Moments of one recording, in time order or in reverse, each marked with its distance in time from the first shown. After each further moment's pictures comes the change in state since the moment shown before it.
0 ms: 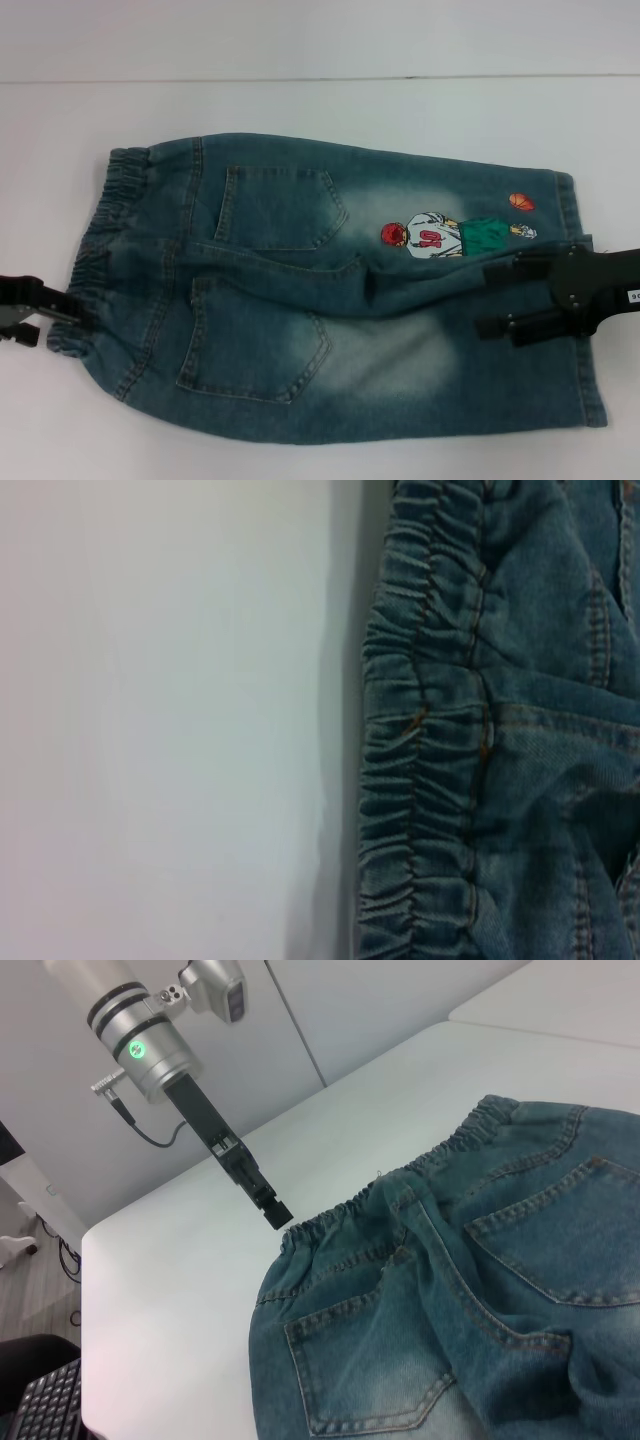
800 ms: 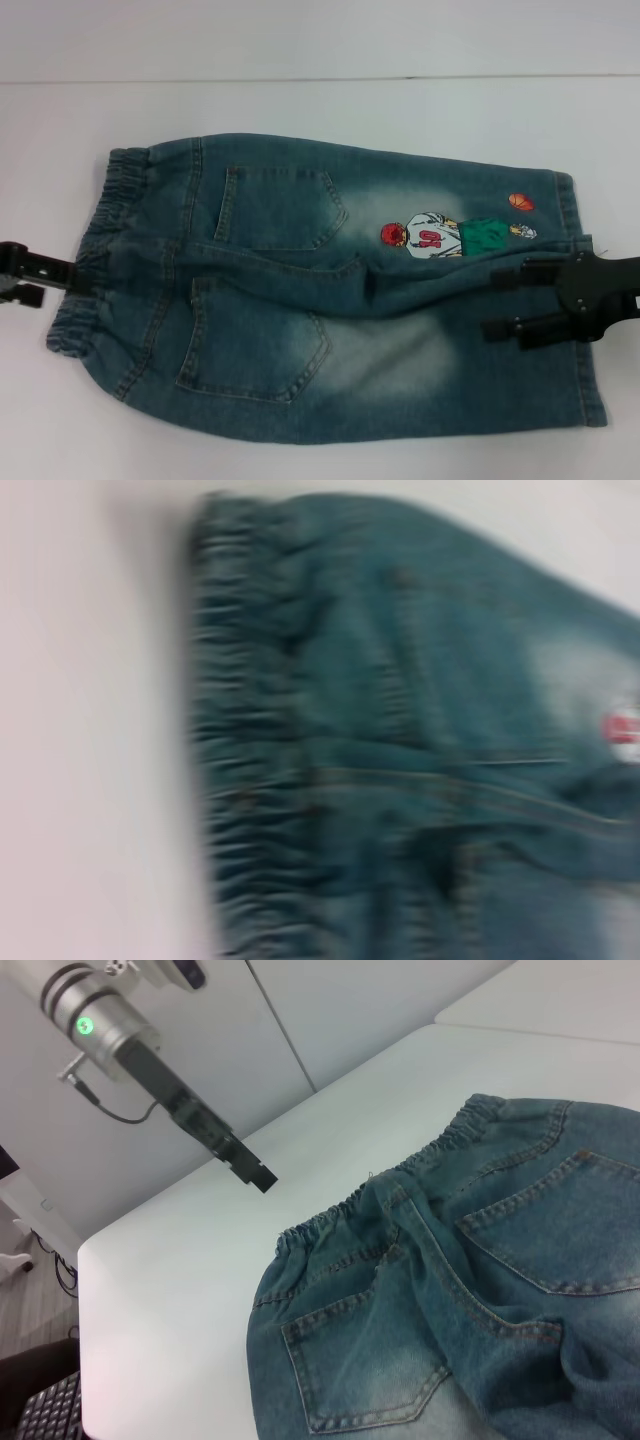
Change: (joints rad) left arm 0.048 0.017 -0.032 0.136 -0.163 0.137 0.095; right arm -0.019 0.000 0.015 0.000 0.000 -0.007 0.012
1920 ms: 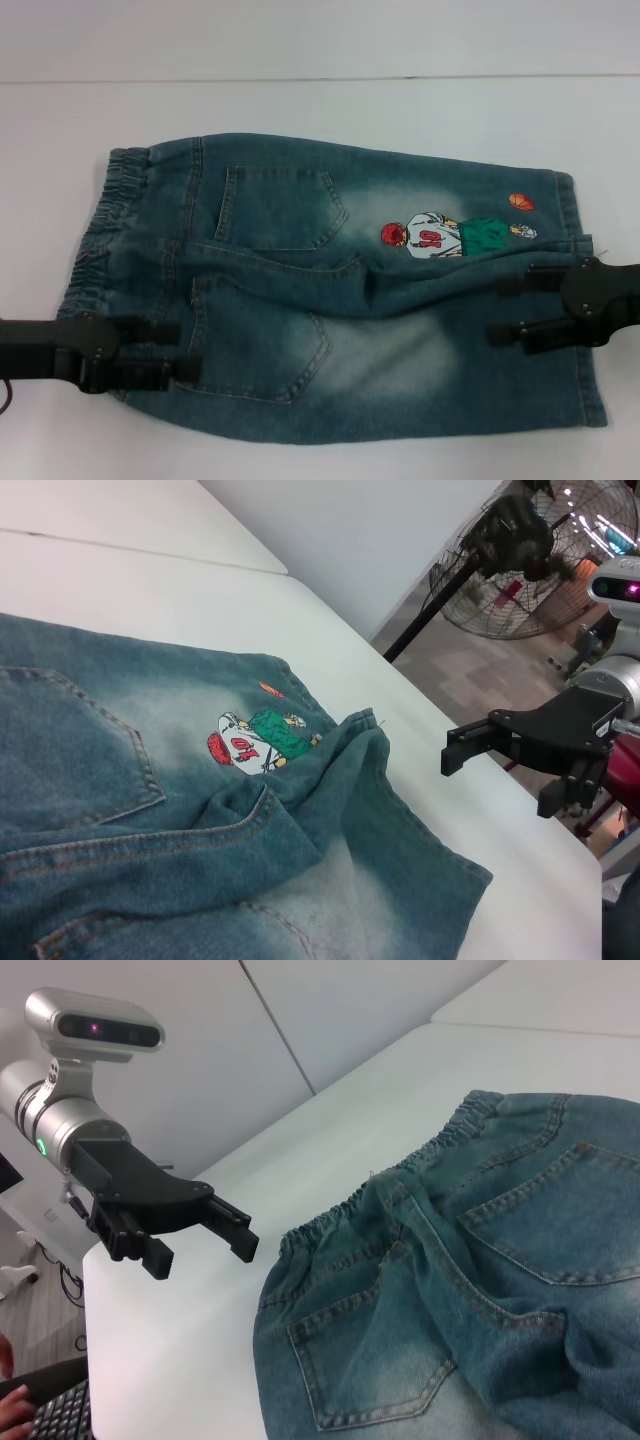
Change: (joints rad) left arm 0.234 -0.136 0.063 -0.099 -0.459 0.075 0.716; right arm -0.013 0.000 0.008 0.000 0.002 -0.011 0.016
